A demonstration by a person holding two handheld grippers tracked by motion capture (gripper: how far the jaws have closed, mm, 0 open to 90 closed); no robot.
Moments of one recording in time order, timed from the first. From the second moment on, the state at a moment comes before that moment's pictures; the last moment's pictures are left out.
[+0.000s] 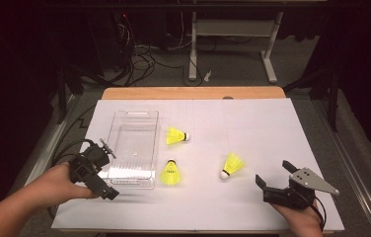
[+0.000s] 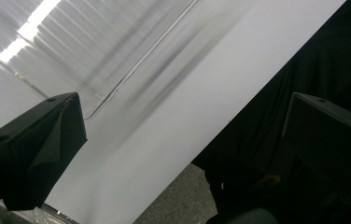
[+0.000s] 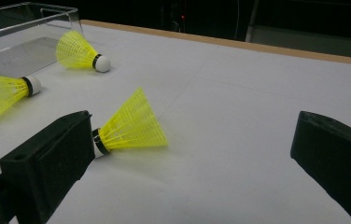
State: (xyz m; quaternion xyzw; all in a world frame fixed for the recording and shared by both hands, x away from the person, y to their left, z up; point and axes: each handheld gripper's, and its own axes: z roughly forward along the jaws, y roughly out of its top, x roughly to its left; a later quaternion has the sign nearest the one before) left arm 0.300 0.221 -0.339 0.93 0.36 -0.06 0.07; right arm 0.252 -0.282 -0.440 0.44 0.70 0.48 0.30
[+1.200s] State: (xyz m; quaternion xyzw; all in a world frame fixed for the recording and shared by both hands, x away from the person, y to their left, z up) left arm 0.312 0.144 -0.325 0.95 0.29 -0.06 0.06; right arm 0.250 -0.281 -0.438 0.43 0.70 0.48 0.31
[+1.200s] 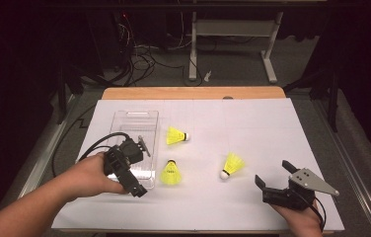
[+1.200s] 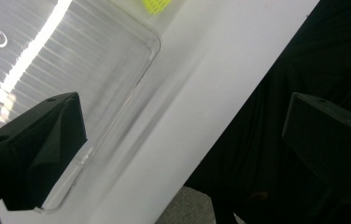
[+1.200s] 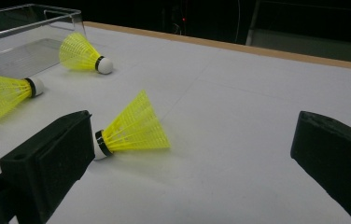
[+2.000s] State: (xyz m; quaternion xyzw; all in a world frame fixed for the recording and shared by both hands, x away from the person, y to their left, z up) left arm 0.337 0.098 -0.331 0.96 0.25 -0.05 0.08; right arm 0.251 -0.280 -0.439 0.43 0.70 0.48 0.30
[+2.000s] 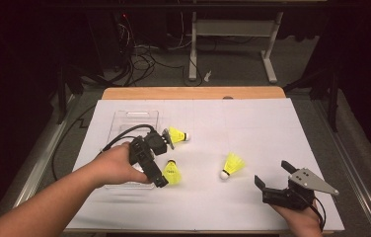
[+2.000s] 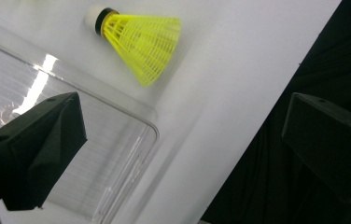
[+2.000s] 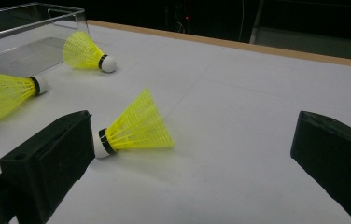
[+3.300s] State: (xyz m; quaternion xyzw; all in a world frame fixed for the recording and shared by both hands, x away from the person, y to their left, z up) left arm 0.357 0.068 -0.343 0.97 0.21 -0.01 0.09; right arm 0.250 -0.280 -0.438 0.43 0.70 0.49 0.29
